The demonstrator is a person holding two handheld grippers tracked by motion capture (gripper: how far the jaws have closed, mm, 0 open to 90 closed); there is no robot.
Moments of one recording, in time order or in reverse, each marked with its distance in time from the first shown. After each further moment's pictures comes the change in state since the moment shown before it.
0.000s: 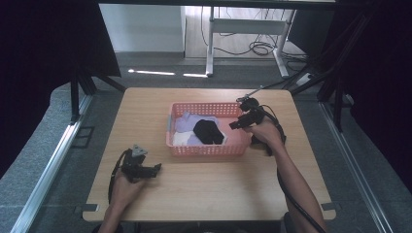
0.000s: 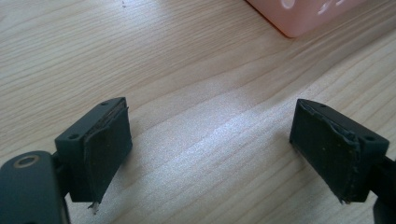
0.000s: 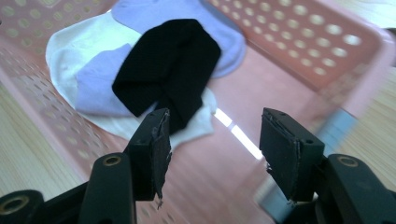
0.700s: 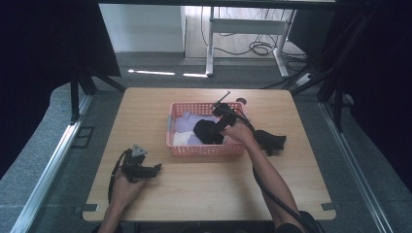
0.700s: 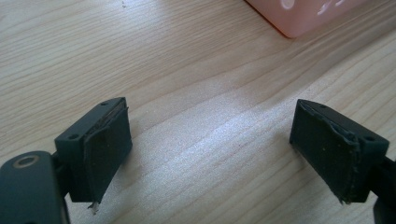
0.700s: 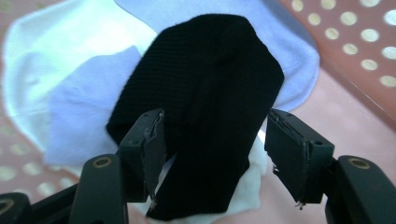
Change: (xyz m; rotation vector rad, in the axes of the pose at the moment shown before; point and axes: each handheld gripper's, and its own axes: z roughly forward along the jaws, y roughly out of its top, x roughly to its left) left arm 0.000 0.000 0.000 -0.003 -0.002 -0.003; right arm 0.027 0.032 0.089 0.127 0.019 -0.081
